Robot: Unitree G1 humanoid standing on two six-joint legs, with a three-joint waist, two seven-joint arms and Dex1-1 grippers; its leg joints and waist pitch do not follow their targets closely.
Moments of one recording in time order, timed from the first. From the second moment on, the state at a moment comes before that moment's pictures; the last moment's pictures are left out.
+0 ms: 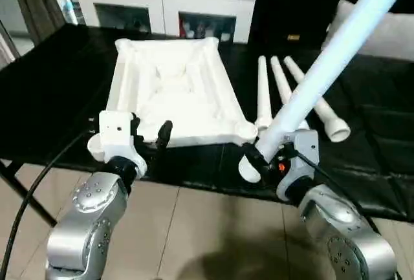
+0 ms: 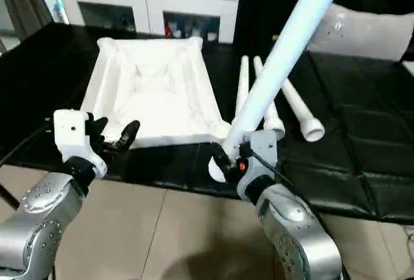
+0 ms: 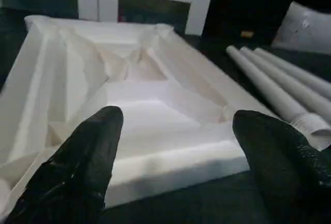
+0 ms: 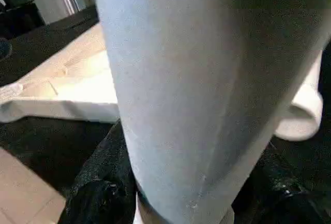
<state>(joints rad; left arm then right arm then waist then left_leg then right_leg) -0.08 0.15 0.04 -0.42 -0.27 0.60 -0.10 -0.02 -0.15 0.08 -0.43 0.34 0.64 0.20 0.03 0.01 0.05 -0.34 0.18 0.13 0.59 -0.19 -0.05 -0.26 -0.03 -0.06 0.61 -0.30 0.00</state>
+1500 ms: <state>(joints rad) -0.06 0.18 0.04 -0.46 -0.27 0.62 -0.13 -0.03 -0.15 0.09 -0.42 0.33 0.63 0.23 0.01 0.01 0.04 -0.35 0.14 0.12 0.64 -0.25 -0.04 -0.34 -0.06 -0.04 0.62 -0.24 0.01</state>
